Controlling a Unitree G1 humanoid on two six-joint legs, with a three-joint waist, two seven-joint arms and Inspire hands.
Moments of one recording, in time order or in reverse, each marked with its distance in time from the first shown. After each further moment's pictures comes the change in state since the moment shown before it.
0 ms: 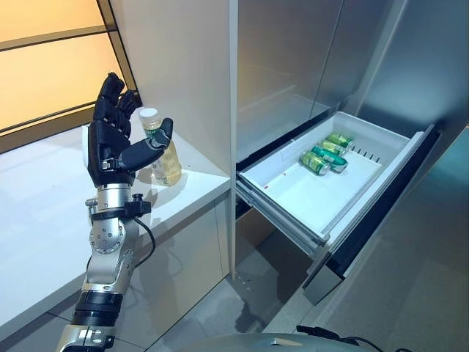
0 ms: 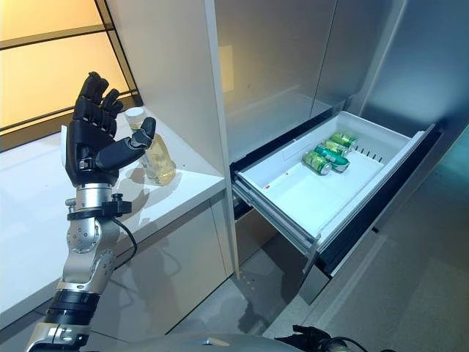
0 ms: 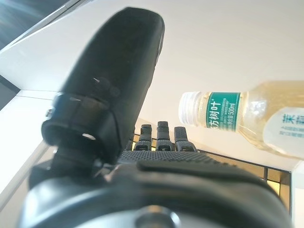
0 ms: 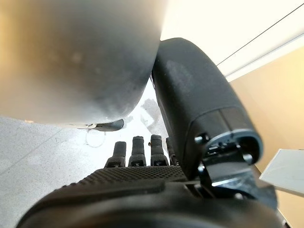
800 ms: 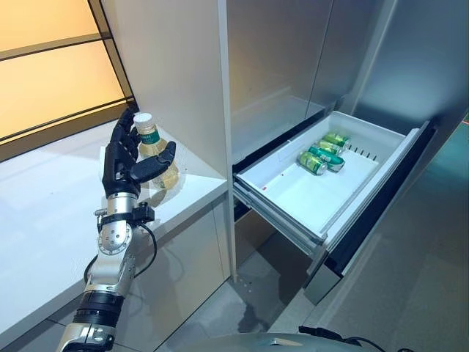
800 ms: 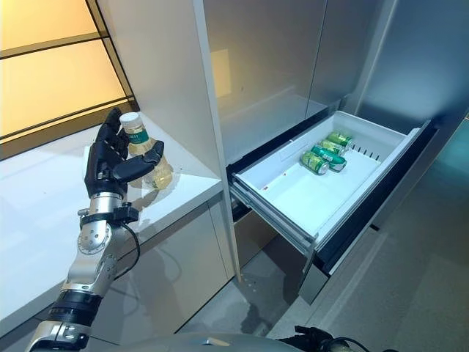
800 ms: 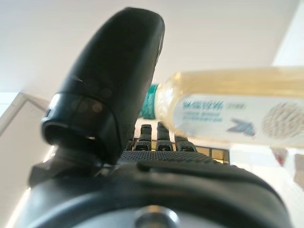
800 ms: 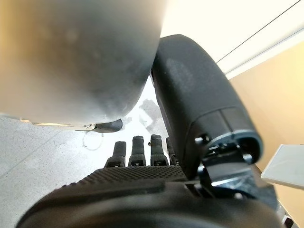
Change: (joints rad) left arm 0.000 0.010 -0.044 0.147 0.014 0.109 0.042; right arm -0.002 -0.010 0.000 0.000 -0.001 0.002 0.001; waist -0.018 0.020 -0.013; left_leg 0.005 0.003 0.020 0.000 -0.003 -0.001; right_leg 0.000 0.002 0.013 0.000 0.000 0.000
